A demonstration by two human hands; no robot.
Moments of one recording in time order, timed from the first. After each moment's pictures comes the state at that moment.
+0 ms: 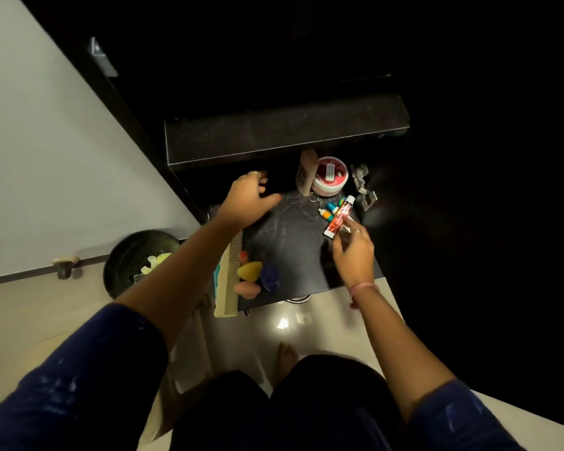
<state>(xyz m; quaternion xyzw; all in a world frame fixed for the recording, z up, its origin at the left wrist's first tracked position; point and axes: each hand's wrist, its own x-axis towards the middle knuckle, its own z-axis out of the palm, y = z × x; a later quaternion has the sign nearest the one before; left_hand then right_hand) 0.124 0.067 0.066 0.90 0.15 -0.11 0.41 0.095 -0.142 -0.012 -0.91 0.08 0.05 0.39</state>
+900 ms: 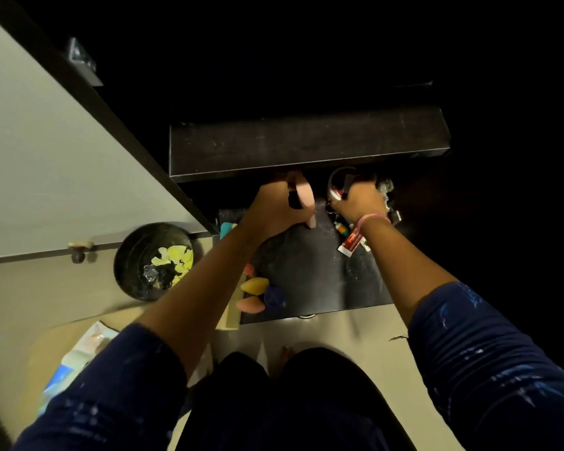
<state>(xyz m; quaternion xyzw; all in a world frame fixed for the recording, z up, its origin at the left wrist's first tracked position) 0.145 0.048 0.069 0.90 0.09 -0.09 0.42 0.239 -0.107 -0.004 -0.97 -0.04 0.19 0.13</state>
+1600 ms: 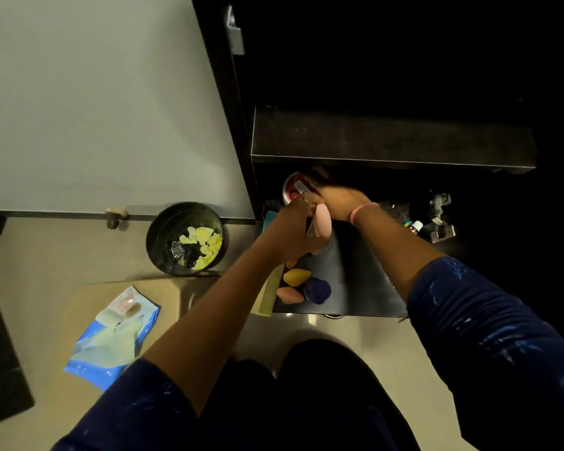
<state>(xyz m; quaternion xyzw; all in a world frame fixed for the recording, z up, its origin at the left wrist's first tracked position) 0.079 0.095 0.027 0.88 0.11 -0.08 0.45 0.212 0.003 0.006 -0.88 -0.32 0.35 0.08</state>
